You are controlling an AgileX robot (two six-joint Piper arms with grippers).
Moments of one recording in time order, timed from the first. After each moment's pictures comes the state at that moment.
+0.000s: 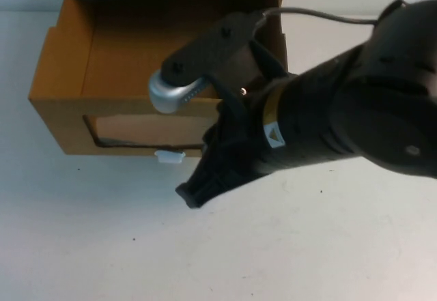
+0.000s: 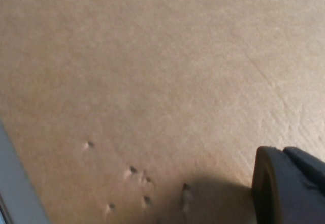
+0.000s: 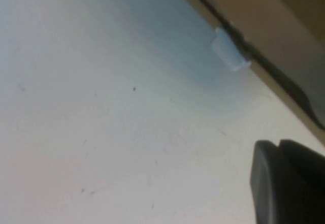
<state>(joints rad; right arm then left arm) 1.01 1.47 -1.46 -0.27 0.95 0.21 -0.09 2.15 -2.46 -0.66 1.24 0.38</state>
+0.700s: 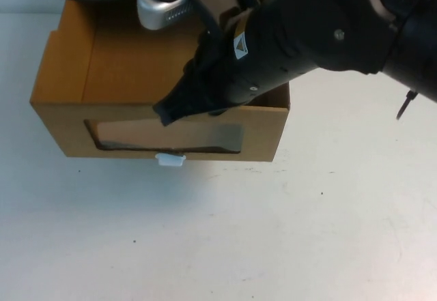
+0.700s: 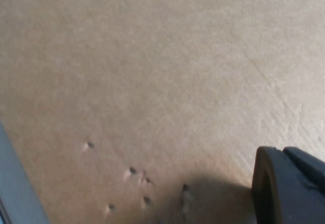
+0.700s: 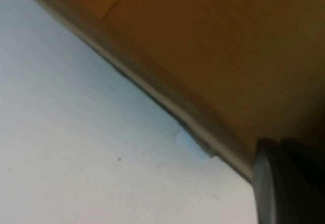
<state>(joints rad) 0.86 1.67 -1.73 -0.13 0.95 0.11 -0.09 2.15 -2.46 -0.66 1.24 0.38</state>
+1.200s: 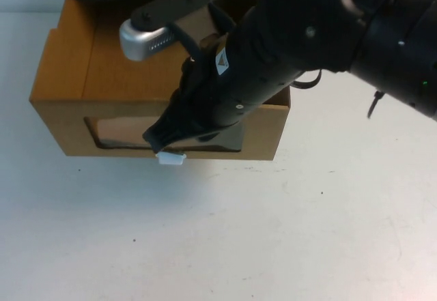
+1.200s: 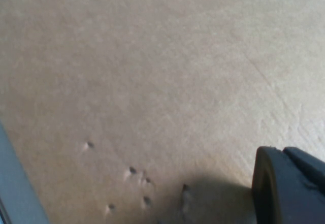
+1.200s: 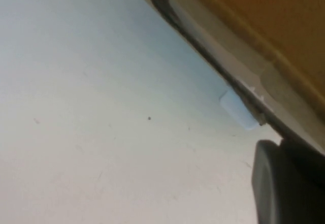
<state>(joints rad) 0.86 1.72 -1.77 -0.01 1.06 0.02 -0.09 2.15 -2.46 -0.67 1.24 0.38</state>
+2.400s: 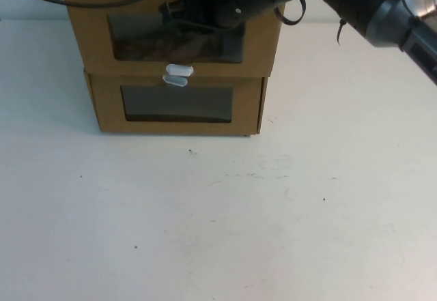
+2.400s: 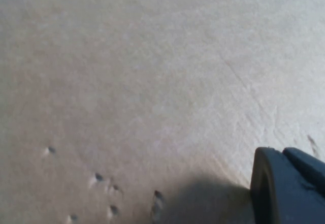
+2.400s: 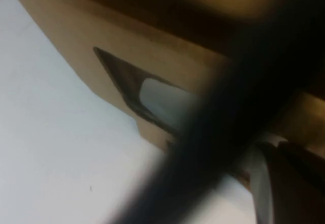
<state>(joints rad) 0.59 2.08 -2.22 0.20 0.88 -0.07 -0.09 2.15 -2.46 -0.73 1.25 0.38</state>
